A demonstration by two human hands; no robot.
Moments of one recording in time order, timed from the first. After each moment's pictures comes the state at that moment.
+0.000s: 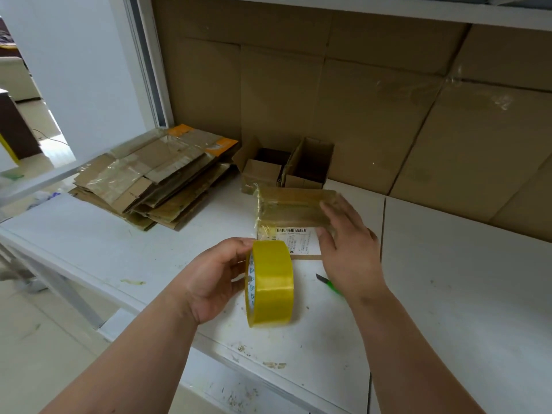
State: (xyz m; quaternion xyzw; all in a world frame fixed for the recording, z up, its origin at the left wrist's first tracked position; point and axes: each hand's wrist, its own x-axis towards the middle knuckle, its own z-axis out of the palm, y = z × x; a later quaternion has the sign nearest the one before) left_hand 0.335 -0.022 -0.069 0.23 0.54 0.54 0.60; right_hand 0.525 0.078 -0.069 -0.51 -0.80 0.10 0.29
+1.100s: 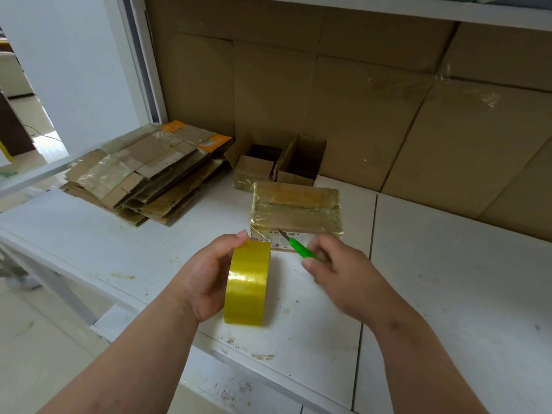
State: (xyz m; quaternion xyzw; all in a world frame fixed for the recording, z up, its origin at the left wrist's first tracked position) left_hand 0.351 -0.026 -0.066 0.23 0.44 0.56 0.67; right_hand 0.556 0.040 -0.047 -0.47 -0.82 0.28 0.17
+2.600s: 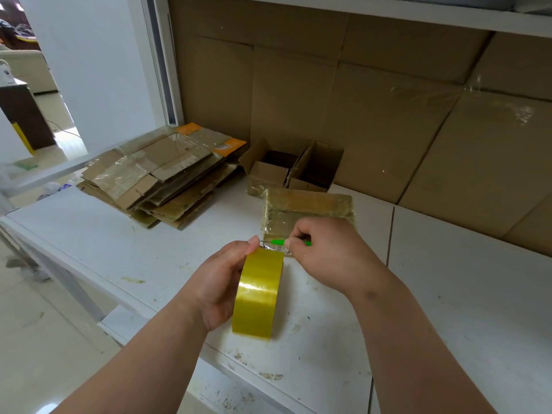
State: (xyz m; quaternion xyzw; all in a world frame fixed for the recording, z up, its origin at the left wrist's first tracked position) left_hand 0.332 -0.009 -0.096 0.19 0.46 0.56 0.66; right_hand 0.498 0.062 -0.008 -0.44 -0.87 0.20 0.13
